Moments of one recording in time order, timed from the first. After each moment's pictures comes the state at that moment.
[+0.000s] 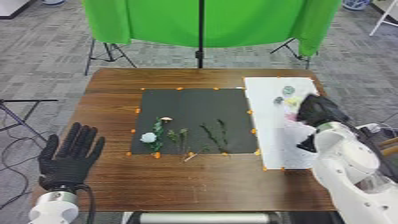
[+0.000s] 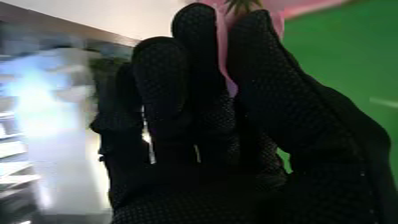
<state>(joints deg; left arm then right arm) 132.3 -60.9 -96.7 -126.6 -8.7 16.1 23.9 -95.4 -54.6 80.5 -113.1 -133.5 -8.3 32.1</state>
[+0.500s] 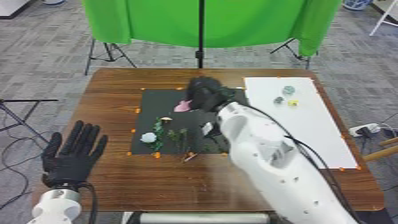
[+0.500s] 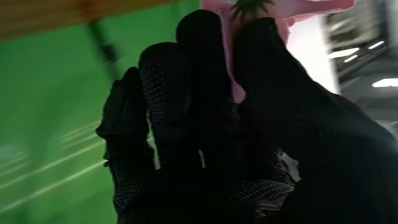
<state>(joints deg) 130.7 -60.4 -95.5 -126.2 -8.7 16.2 23.7 -72.8 -71.9 51.5 -106.9 -135.4 -15.7 18.9</state>
